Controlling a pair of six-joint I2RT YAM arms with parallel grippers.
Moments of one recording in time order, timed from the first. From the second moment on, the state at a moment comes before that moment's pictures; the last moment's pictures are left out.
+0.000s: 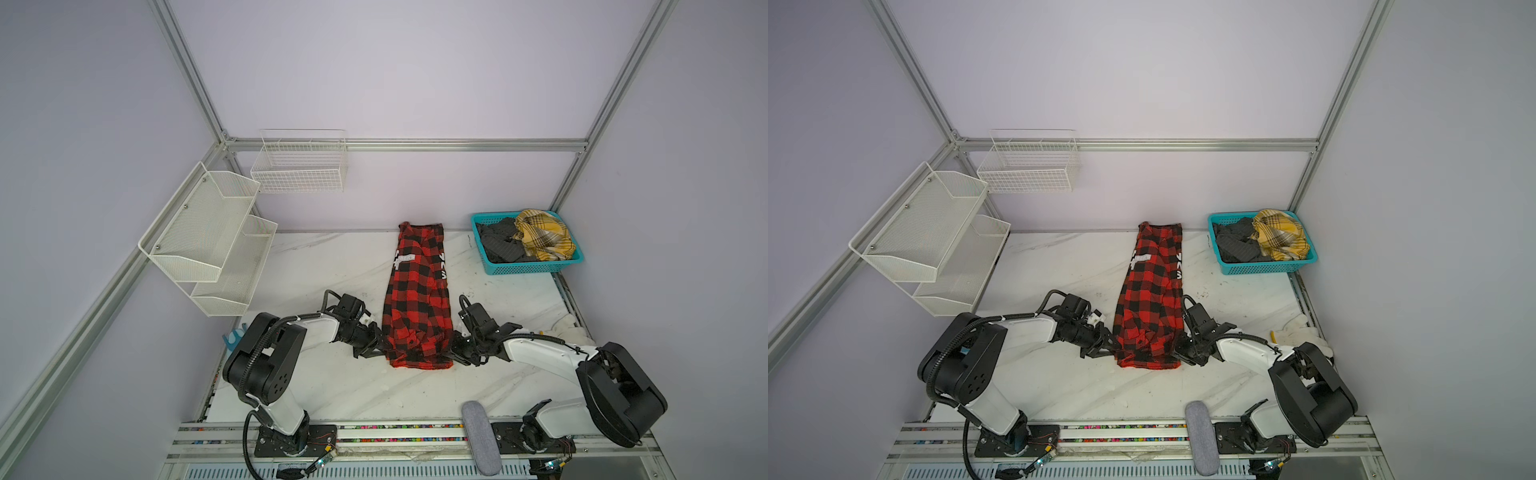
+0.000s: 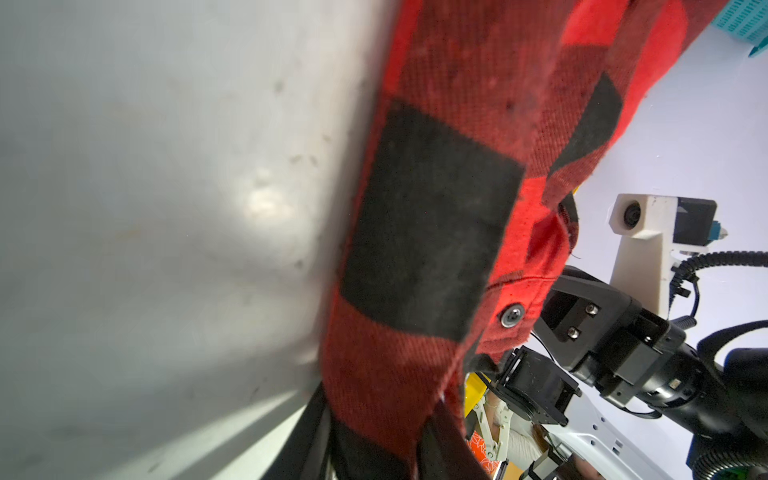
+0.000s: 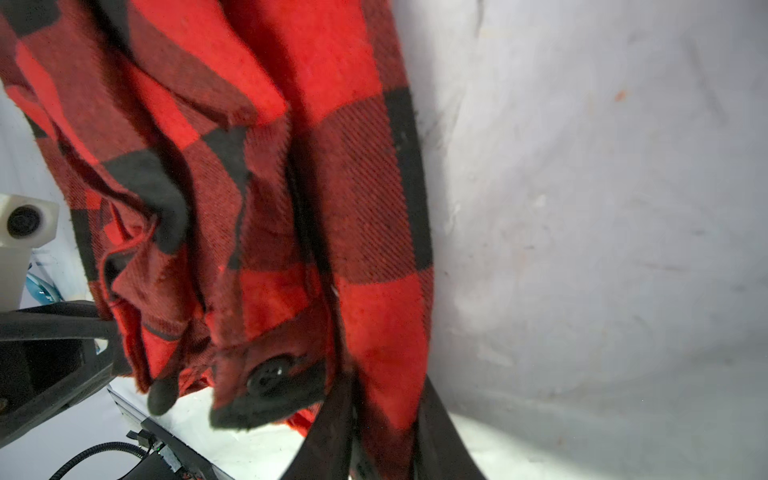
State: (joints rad) left arm -0.40 1.69 0.75 -0.27 0.74 -0.81; right arm 0.58 1.40 0.61 -0.33 -0.29 0.96
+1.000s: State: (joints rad) left arm -0.52 1.42 0.68 -0.48 0.59 -0.84; right arm 0.82 1.01 0.52 -0.49 -0.18 1.12
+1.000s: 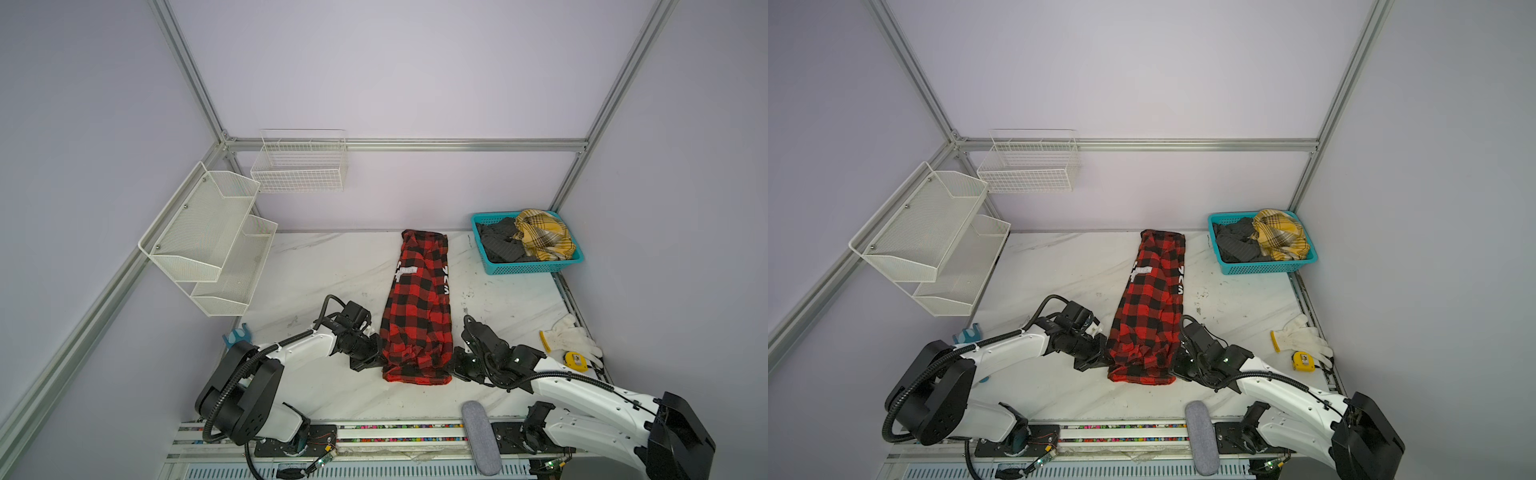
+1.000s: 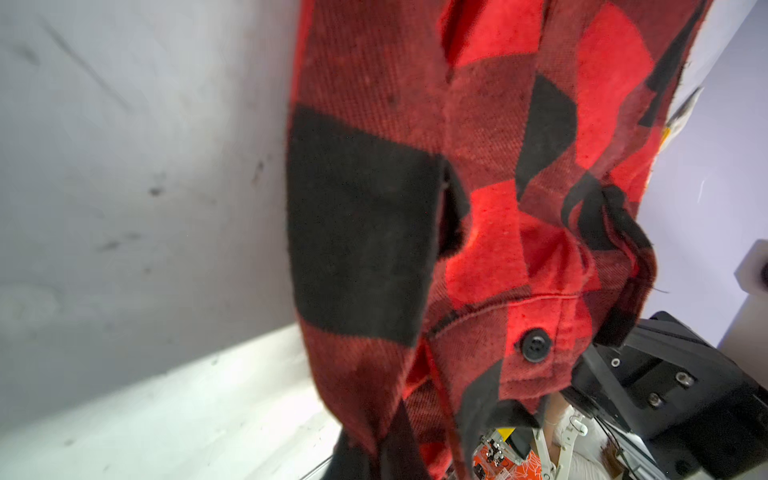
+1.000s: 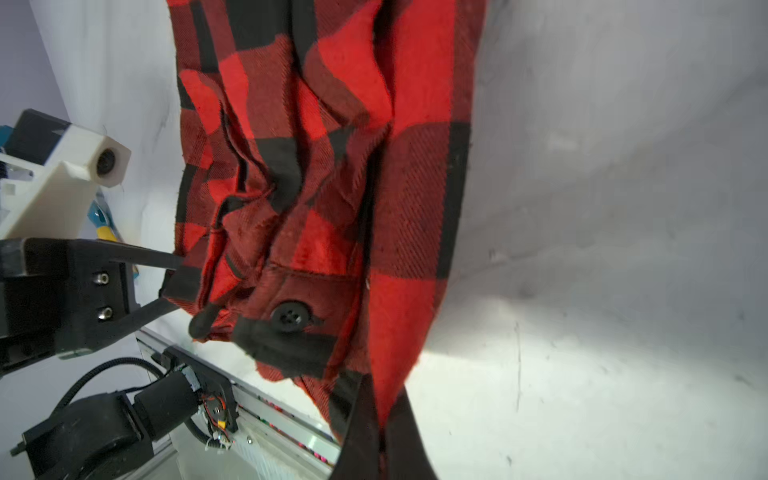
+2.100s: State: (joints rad) left arm -0.36 2.46 2.06 -0.39 0.59 -0.99; right arm 0.20 2.16 1.81 -0.59 -0.27 0.70
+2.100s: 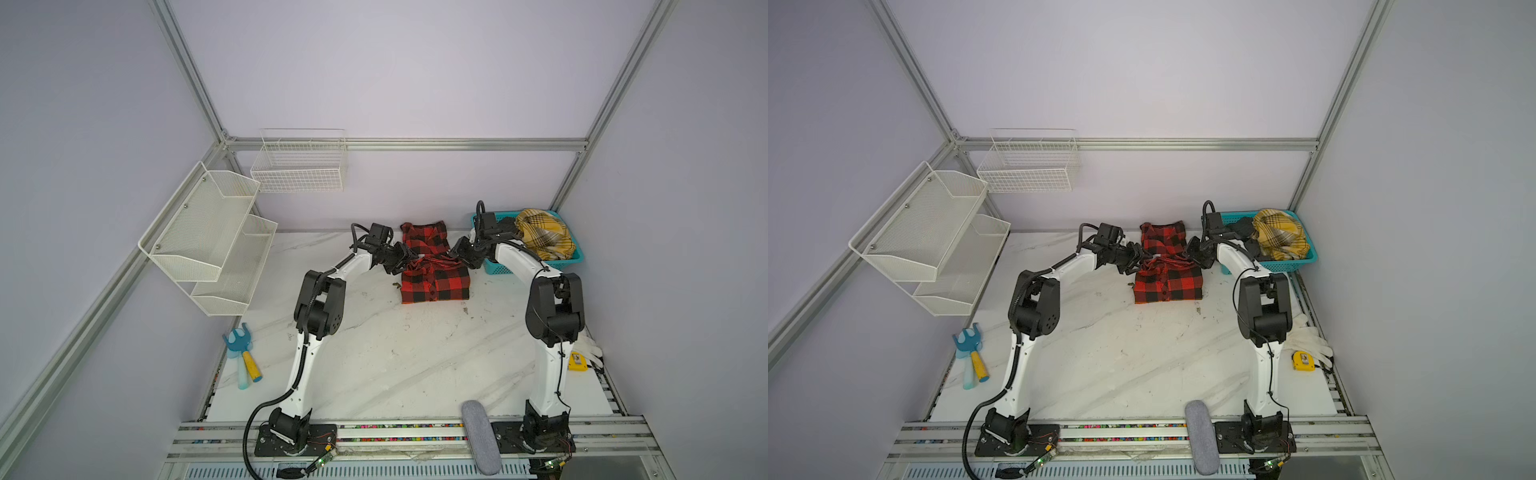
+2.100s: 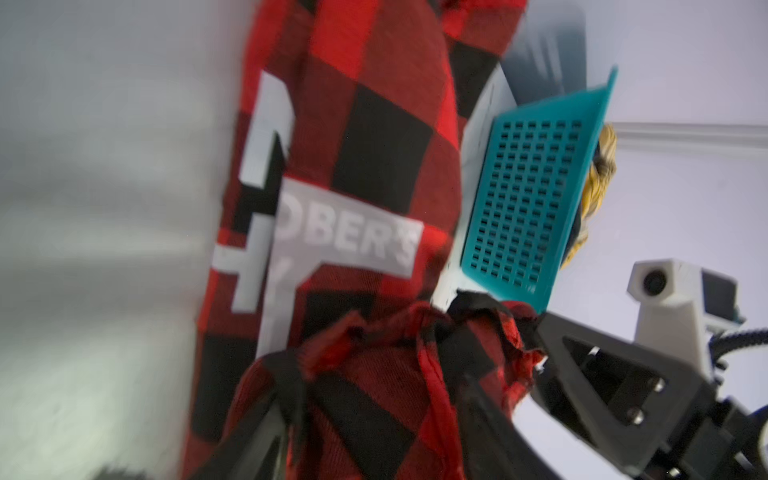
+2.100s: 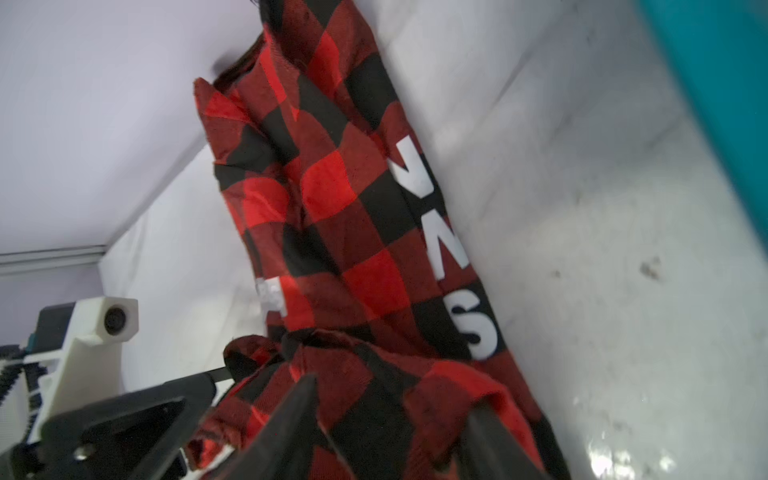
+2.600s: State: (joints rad) left arm -0.35 2.01 1.78 -0.44 0.46 -0.91; right arm 0.21 1.83 1.66 -0.68 -0.07 0.50
